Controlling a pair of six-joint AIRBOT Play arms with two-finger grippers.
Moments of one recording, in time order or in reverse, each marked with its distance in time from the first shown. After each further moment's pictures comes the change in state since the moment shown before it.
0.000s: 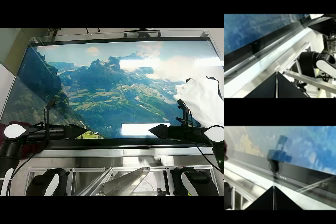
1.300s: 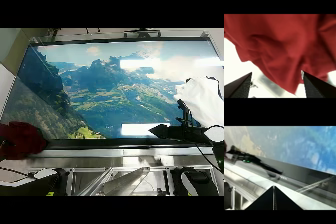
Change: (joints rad) left arm 1.064 -0.632 0.521 0.935 -0.014 -0.301; right arm 0.000 0.000 0.000 -0.001 0.001 0.000
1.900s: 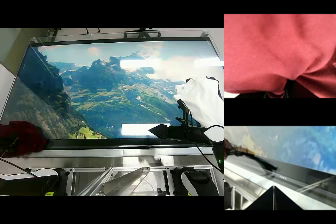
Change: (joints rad) left arm -0.174 -0.214 0.028 0.061 0.108 -0.015; right arm 0.000 0.000 0.000 0.000 0.000 0.000
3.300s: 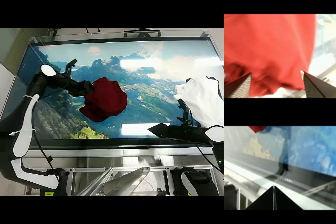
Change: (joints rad) left arm -1.050 -0.075 0.407 -0.562 0.006 0.038; right arm 0.000 0.000 0.000 0.047 -0.026 -0.001
